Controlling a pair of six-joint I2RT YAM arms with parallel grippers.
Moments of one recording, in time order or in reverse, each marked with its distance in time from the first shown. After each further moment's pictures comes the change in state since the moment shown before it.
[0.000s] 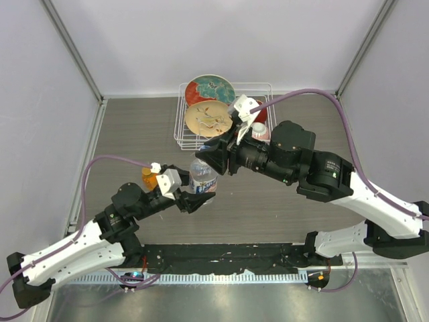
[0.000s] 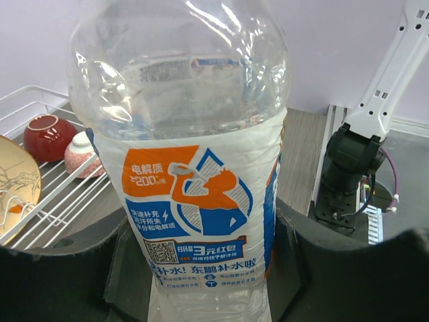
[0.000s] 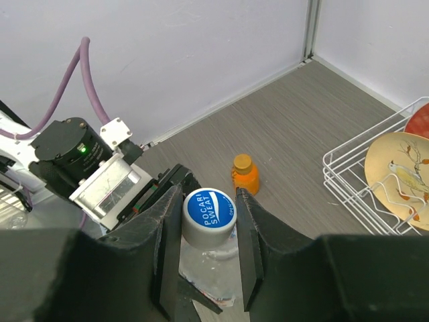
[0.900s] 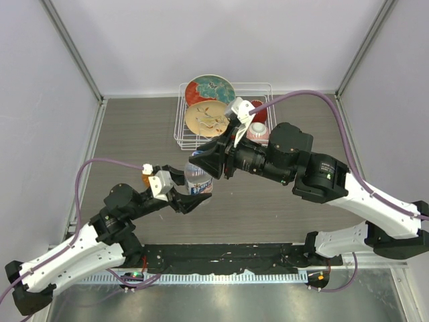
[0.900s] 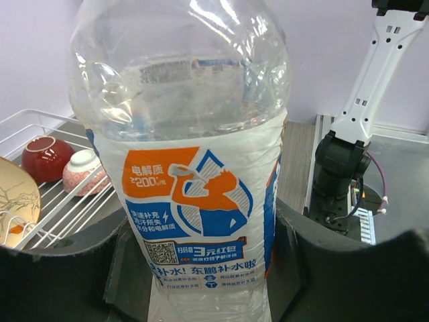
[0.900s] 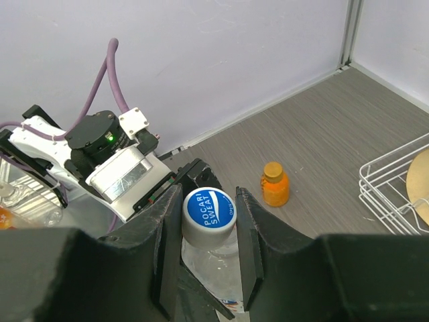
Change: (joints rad) left arm 0.060 -0.056 -0.010 0.019 0.105 -0.001; right arm 0.000 -0.014 -0.060 0.087 -0.100 0.047
